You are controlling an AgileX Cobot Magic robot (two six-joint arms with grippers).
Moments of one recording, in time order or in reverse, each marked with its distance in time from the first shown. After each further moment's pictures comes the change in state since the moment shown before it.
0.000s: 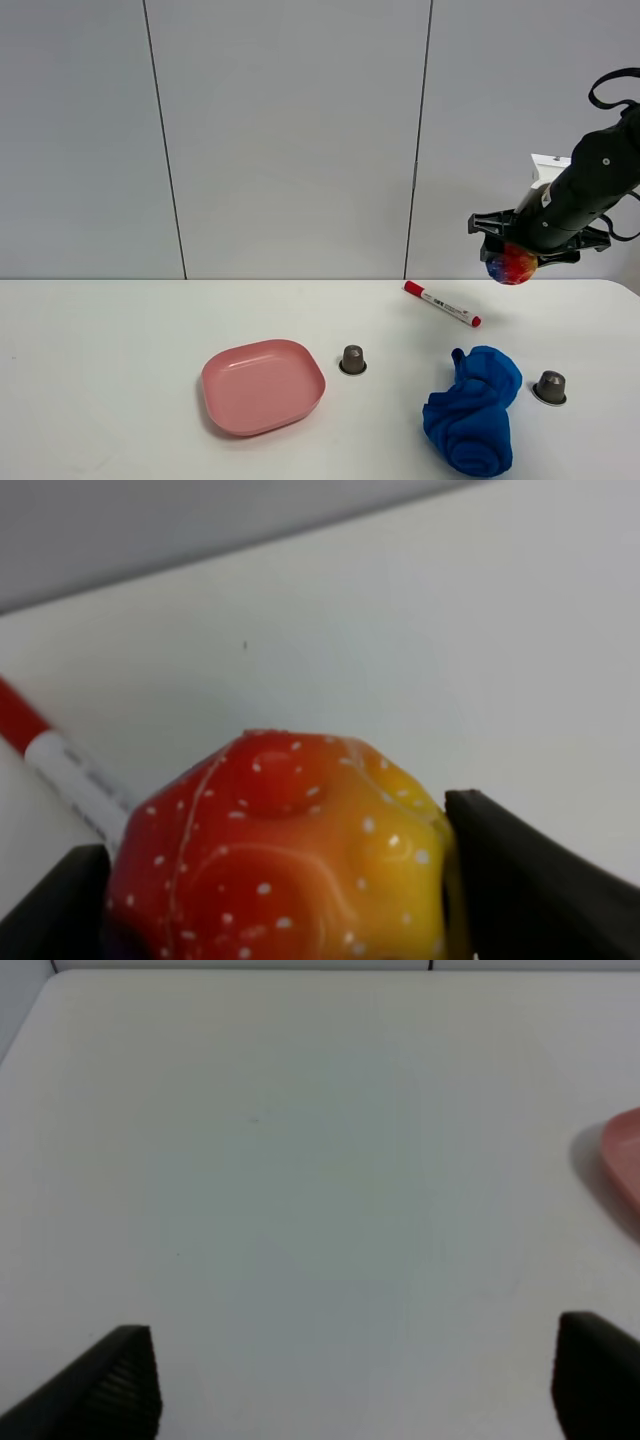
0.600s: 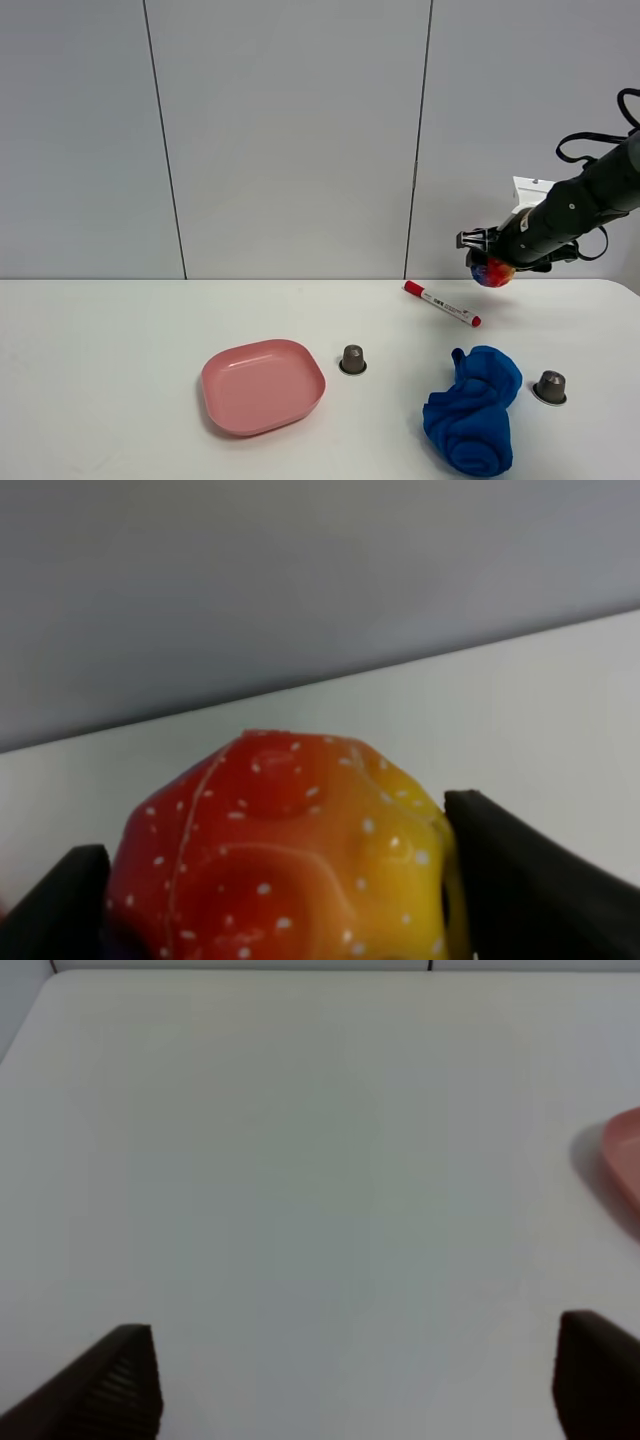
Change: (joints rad) left arm 0.000 0.000 0.000 0.000 0.000 0.000; right arm -0.033 0.232 -0.183 -0.006 -0.128 -0.054
